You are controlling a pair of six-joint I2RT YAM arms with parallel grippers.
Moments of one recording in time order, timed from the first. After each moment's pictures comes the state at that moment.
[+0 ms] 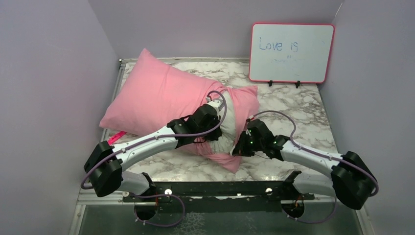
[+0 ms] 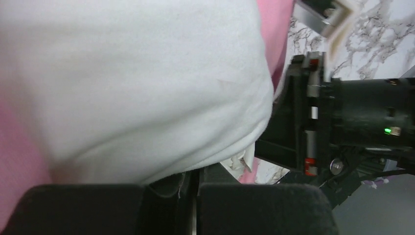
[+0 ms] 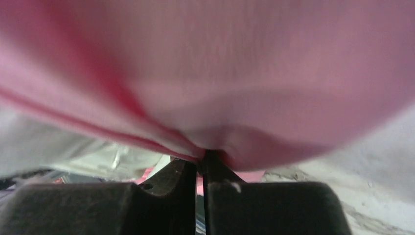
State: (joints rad) left arm -0.92 1.35 0.97 -0.31 -0.05 -0.52; right arm 0.73 1.13 0.47 -0.21 -0.19 0.89
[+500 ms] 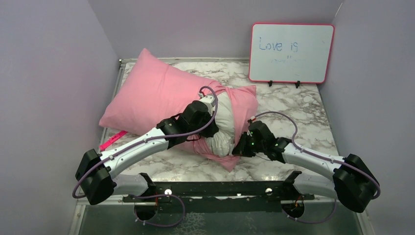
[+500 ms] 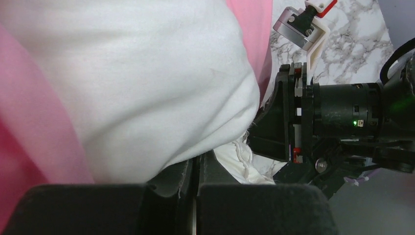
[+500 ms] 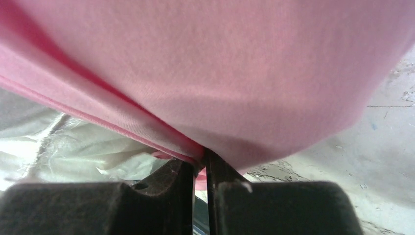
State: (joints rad) left arm -0.87 1.25 0.96 -0.33 -0.01 -0.50; right arm 0.73 1.14 0.46 -0.17 -0.17 0.88
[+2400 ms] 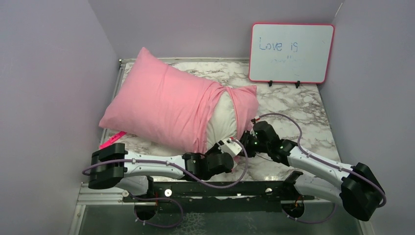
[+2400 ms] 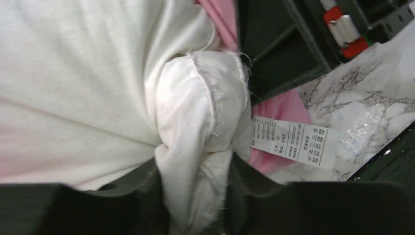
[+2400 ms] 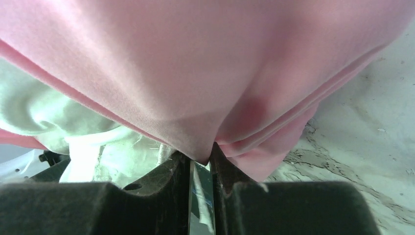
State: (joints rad) left arm -1.44 1.39 0.78 -0.18 -0.68 -0.20; right arm 0.72 1.04 0.44 -0.13 -0.25 1.02
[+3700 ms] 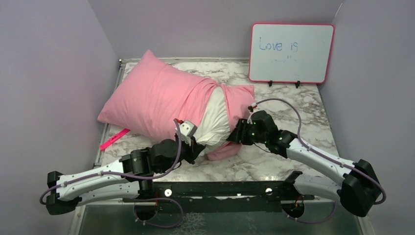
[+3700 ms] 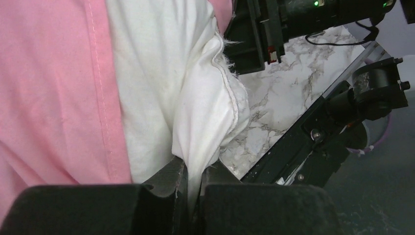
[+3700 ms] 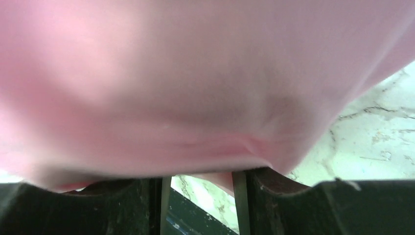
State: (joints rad) left arm -1.27 0.65 0.68 -0.36 -0.40 -0.44; right arm 0.72 1.12 0.62 -0.17 -0.09 0.79
